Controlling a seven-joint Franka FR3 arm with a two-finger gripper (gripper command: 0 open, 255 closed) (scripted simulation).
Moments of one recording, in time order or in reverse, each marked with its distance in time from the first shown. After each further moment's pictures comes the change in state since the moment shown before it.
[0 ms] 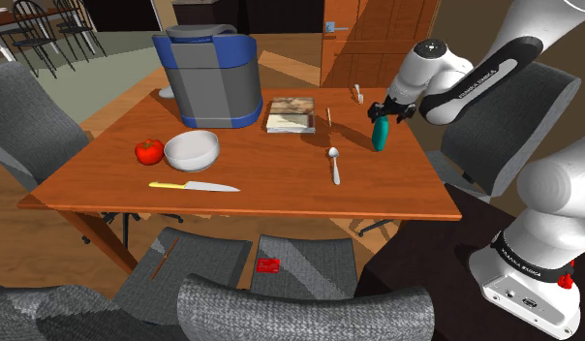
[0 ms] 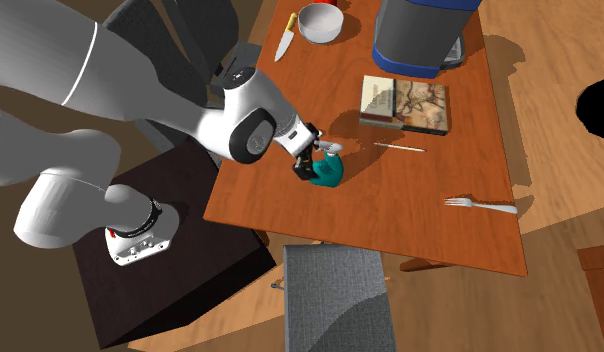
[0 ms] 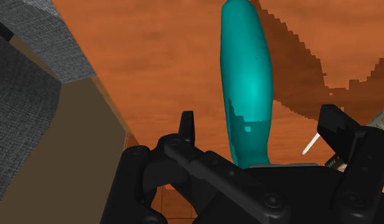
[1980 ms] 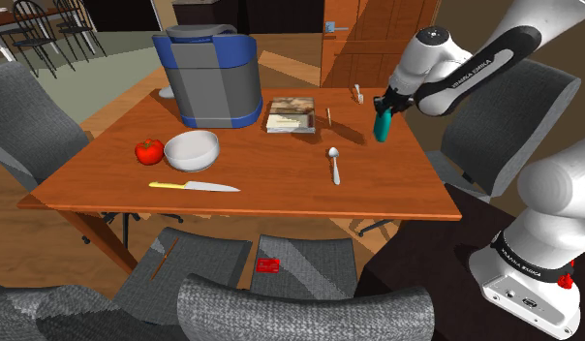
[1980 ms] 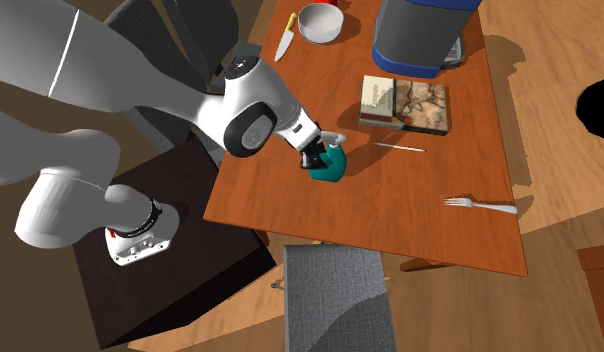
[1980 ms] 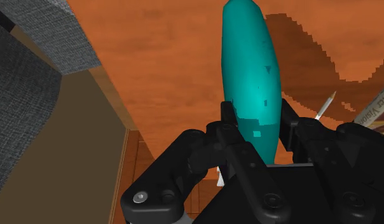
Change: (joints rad) arm 0.019 -0.041 -0.004 0.018 0.179 -0.040 -0.165
